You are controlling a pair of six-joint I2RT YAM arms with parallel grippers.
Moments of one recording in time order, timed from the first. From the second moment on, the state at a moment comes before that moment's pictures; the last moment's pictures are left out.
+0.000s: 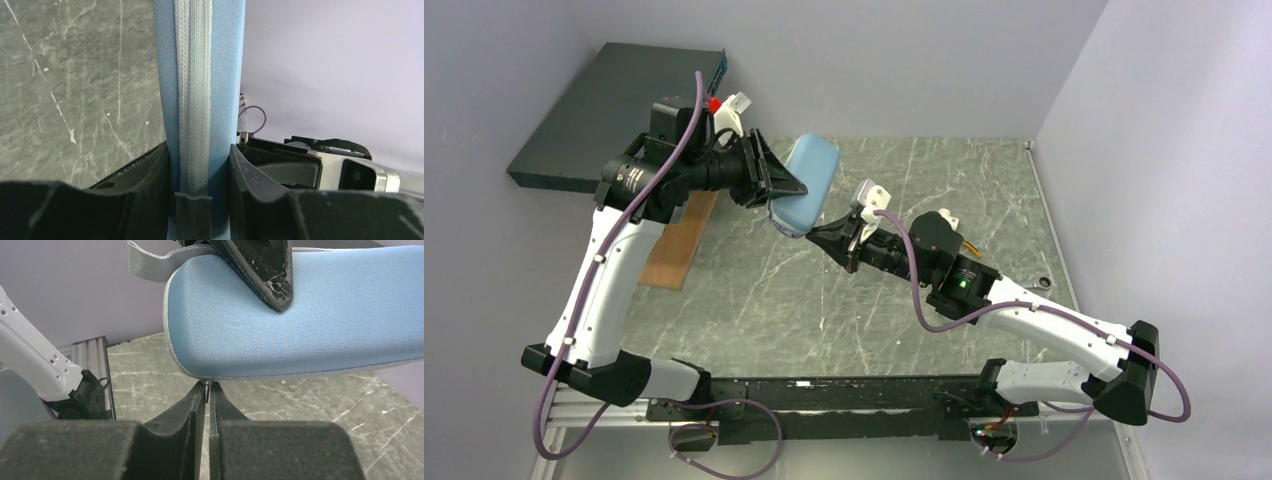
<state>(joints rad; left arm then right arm) -0.38 1.36 1.86 -1.06 0.57 -0.76 1.03 1.13 1.03 0.19 -0.13 -0.01</state>
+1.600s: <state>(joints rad) -0.51 1.39 1.77 -1.00 0.67 -0.67 1.05 0.95 0.87 0.11 0.11 0.06</state>
